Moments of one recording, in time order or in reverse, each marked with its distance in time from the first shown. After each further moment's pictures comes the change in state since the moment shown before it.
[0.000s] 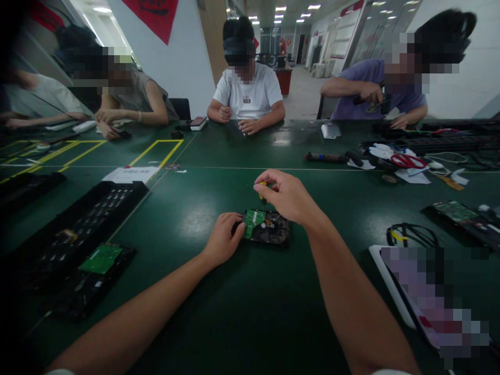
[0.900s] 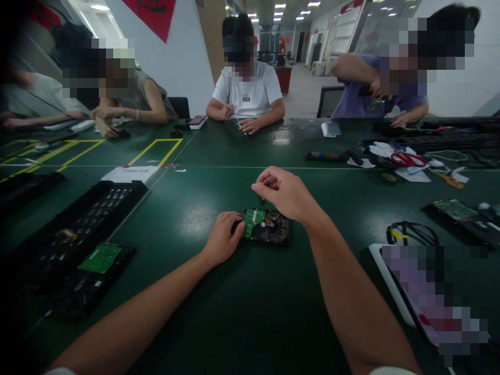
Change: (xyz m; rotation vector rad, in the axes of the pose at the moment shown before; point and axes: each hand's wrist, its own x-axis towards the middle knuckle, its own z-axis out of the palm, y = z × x) left_hand 0.000 -0.002 0.001 -0.005 0.007 -0.002; right_hand 0.001 0.002 0.002 0.040 0.028 -0.009
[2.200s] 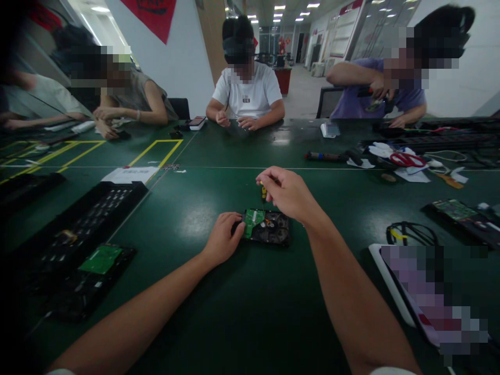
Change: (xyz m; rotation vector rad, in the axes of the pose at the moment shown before) left_hand -0.001 0.001 -0.001 0.013 -0.011 -0.006; right_hand 0.000 -0.003 -0.002 -0.005 0.030 0.016
